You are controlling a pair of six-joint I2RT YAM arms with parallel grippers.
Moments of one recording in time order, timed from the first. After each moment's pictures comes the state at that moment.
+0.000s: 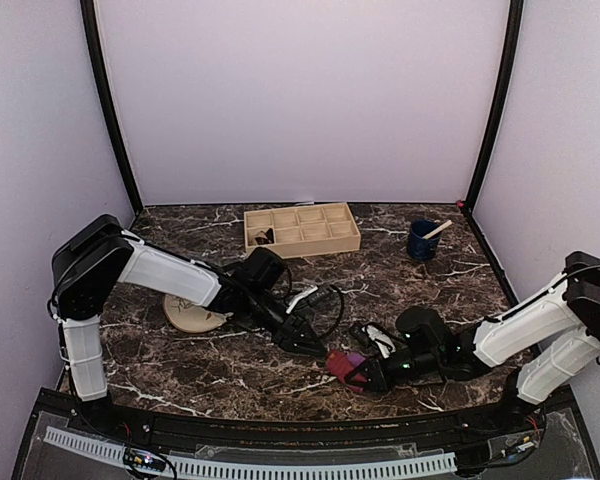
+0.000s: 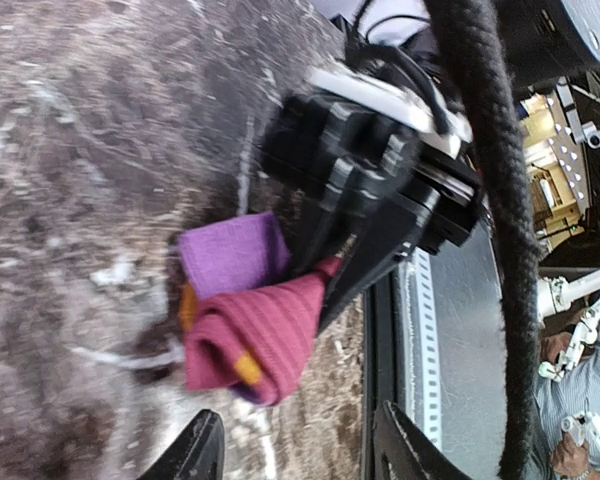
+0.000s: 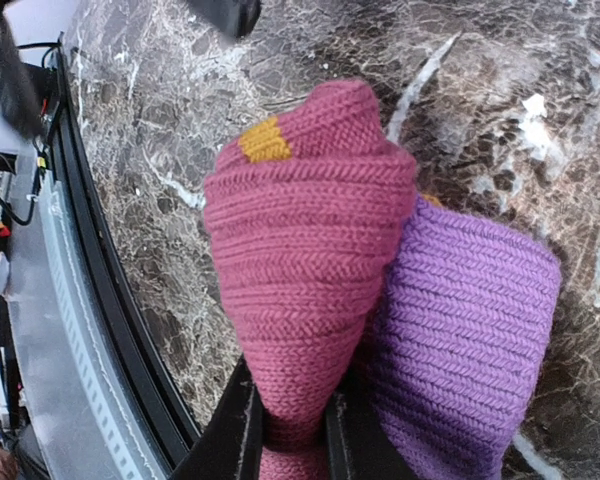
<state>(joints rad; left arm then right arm) -0.87 1.96 1.10 0.00 0.94 -0.14 1.03 1.46 0.34 0.41 -0.32 0.59</state>
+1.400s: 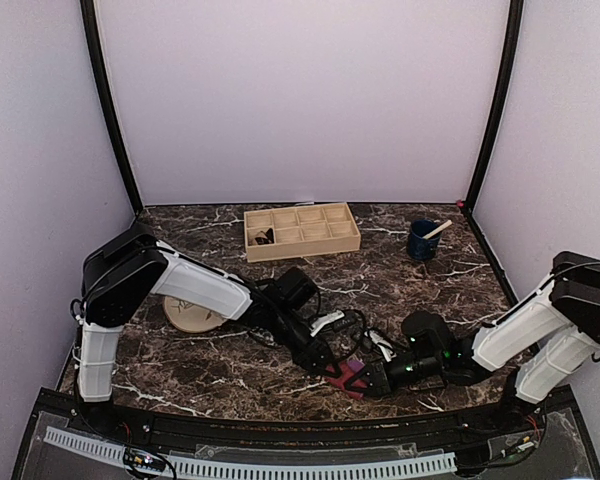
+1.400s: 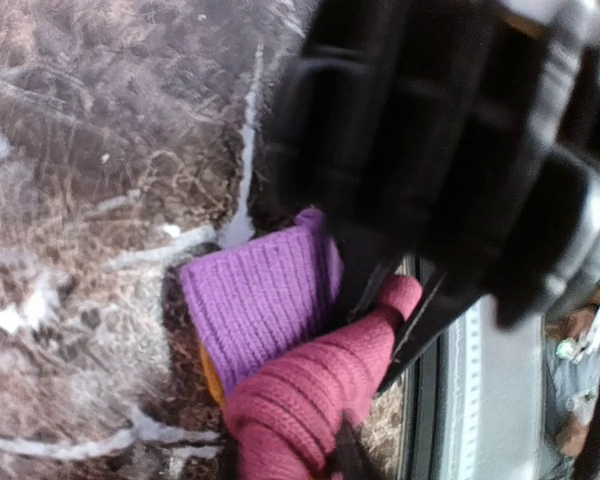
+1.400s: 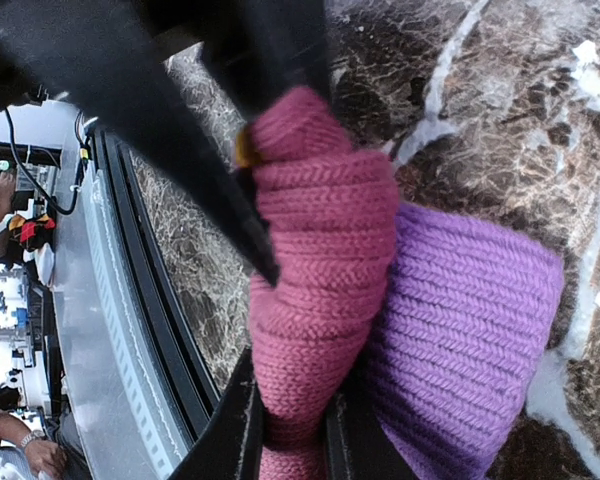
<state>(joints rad) -0.99 2.12 1.25 -0.12 0.84 -0.10 1.01 1.51 0.27 0.60 -0.44 0.69</state>
